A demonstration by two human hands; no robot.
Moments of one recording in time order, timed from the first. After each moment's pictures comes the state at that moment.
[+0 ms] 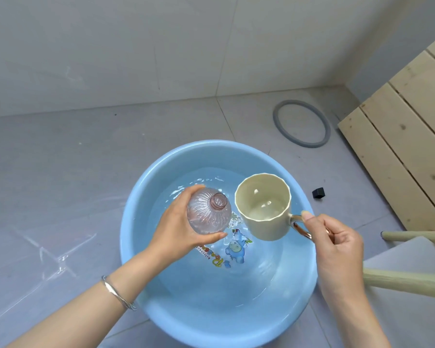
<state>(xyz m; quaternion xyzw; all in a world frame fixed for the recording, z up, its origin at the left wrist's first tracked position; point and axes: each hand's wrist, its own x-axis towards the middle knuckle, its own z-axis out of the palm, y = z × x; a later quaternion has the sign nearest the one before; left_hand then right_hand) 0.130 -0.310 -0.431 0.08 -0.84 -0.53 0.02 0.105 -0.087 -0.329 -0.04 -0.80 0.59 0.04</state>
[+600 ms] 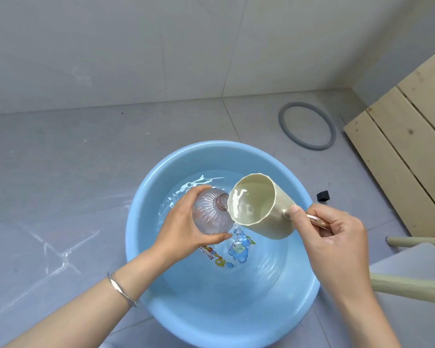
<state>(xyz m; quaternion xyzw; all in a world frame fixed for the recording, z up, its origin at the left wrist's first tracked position) 0.131 -0.310 -0.433 0.09 -0.84 -0.54 0.02 0.103 -0.100 -0.312 0.06 -0.89 0.44 0.05</state>
